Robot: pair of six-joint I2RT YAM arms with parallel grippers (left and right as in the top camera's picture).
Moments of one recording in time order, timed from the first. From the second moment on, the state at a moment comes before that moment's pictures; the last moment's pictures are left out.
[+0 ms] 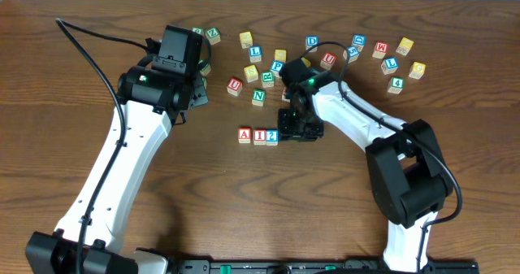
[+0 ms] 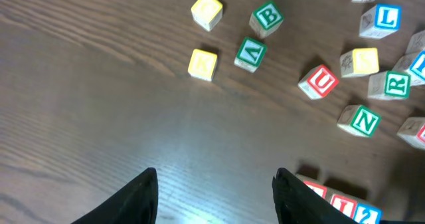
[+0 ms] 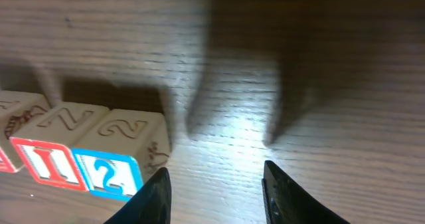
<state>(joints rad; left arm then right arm) -0.27 1.52 1.42 -1.03 -0.26 -0.51 0.50 2.04 1.43 -0.91 -0.22 0.49</state>
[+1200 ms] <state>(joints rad) -0.36 1.87 1.33 -0.95 0.03 -0.35 0.45 2.04 1.41 -0.93 -0.16 0.49</state>
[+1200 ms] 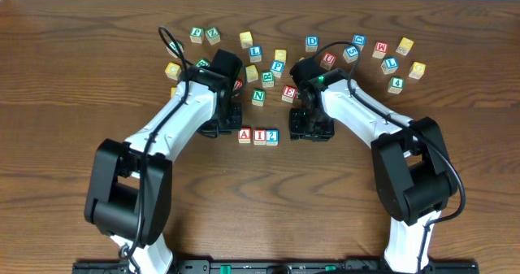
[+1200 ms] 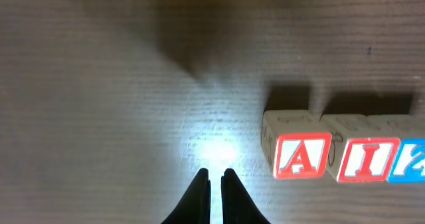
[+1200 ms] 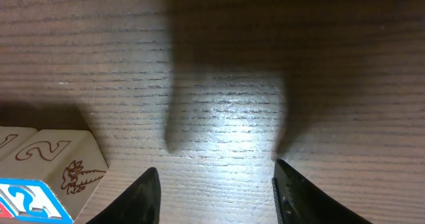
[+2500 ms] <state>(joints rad) -0.36 1.94 1.25 -0.78 0.17 -0.17 0.45 2.04 1.41 -0.92 -0.15 0.49</state>
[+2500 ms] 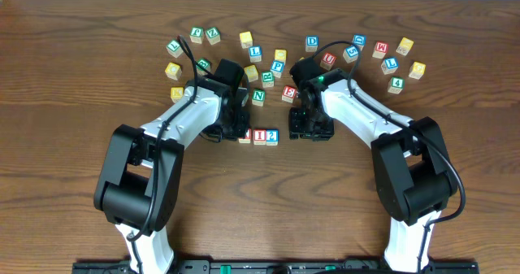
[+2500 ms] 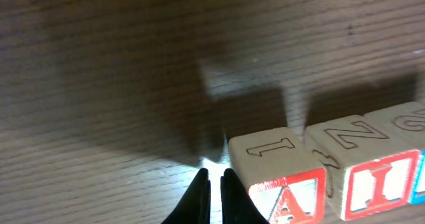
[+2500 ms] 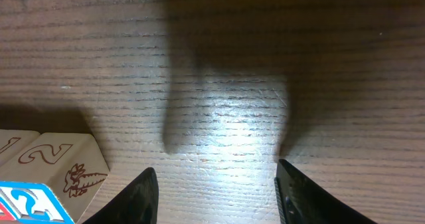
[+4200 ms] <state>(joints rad) -0.43 1.94 1.25 -0.75 0.26 -0.23 0.45 2.04 1.41 -0.94 -0.19 0.49</state>
